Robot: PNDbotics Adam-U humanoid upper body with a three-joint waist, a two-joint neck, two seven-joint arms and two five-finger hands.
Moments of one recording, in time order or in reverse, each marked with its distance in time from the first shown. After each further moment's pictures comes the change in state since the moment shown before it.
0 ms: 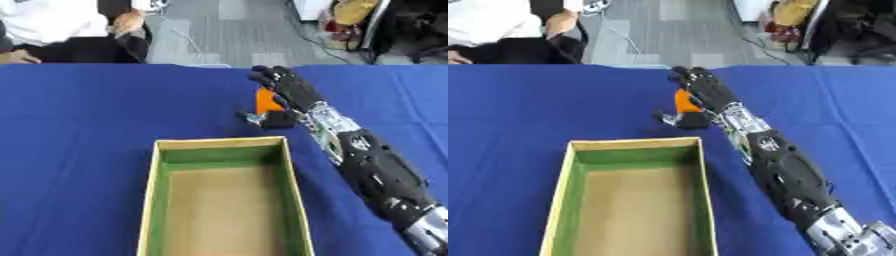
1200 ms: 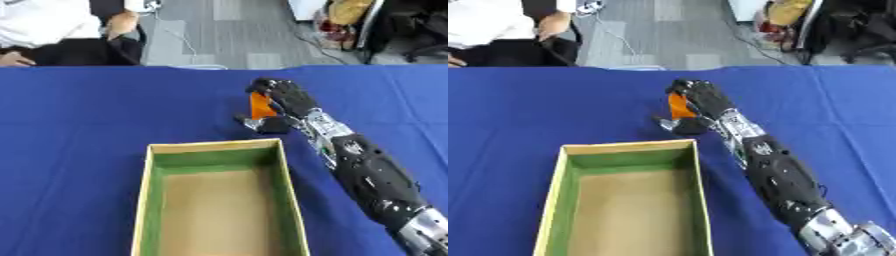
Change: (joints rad) left arm -0.019 -0.017 0.000 0.000 0.008 -0.006 -0.004; right arm 0.000 -0.009 -0.022 0.022 0.006 -0.056 -0.051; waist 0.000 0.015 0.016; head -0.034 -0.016
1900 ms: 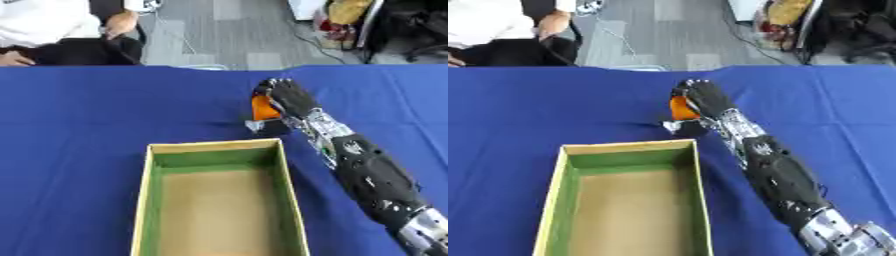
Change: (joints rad) left arm 0.000 0.000 0.000 0.000 0.000 0.000 0.000; right arm 0.010 0.000 0.007 -0.006 0.037 -0.028 -0.079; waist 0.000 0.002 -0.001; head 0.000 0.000
